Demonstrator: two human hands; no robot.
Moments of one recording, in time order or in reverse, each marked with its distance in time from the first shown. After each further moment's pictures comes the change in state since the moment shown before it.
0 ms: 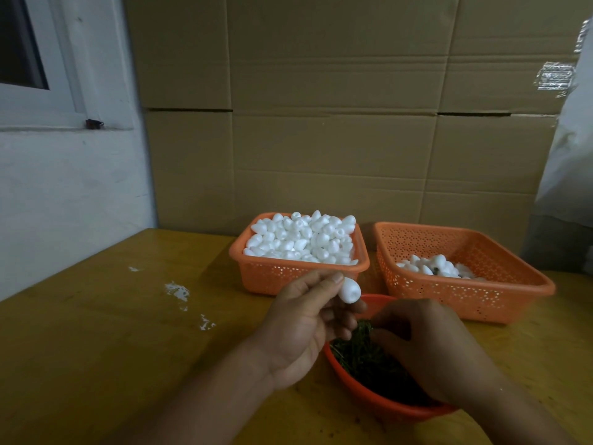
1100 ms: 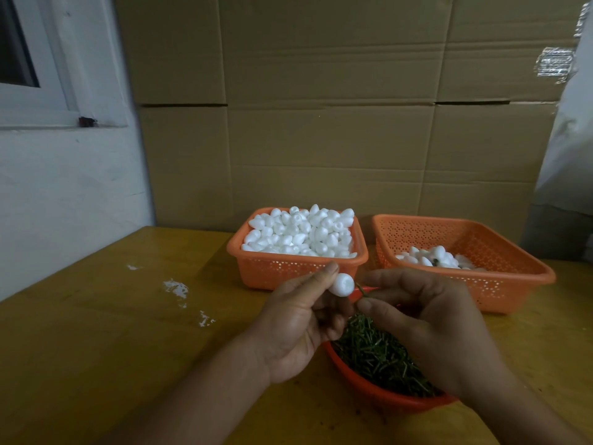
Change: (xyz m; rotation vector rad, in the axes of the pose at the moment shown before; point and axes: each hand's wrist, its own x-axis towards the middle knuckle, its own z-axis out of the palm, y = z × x) left_hand 0.000 0.001 -0.004 0.012 0.058 -0.141; right_hand -0.008 -0.015 -0.002 0.667 0.140 -0.105
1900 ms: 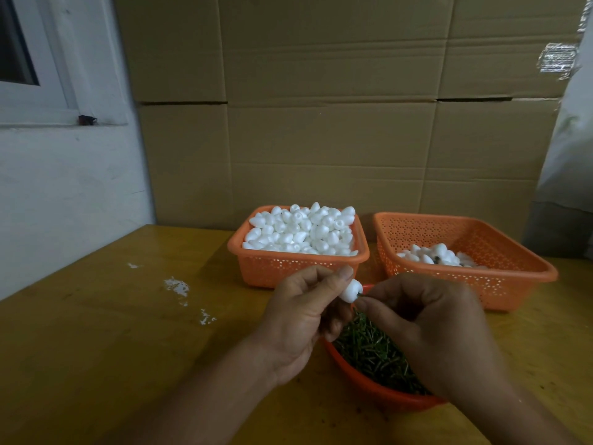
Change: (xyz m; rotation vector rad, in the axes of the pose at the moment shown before) left_hand -0.001 -0.004 0.004 0.142 0.026 0.157; right_hand -0.005 0.000 0.006 -0.262 0.163 -0.157
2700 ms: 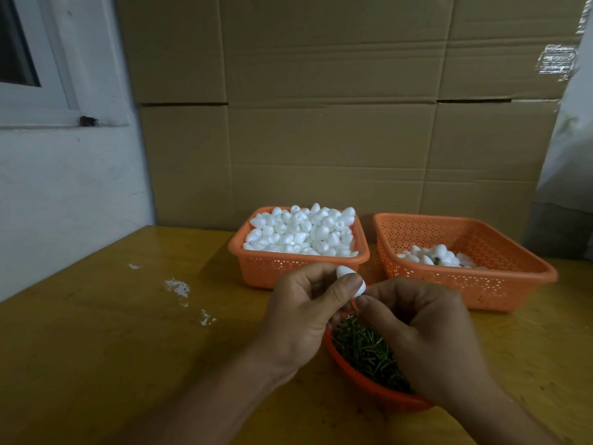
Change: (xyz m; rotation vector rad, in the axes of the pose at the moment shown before) left_hand 0.001 -0.006 -0.002 0.198 0.005 0.292; right_hand -0.003 0.000 0.010 0.152 -0.013 0.059
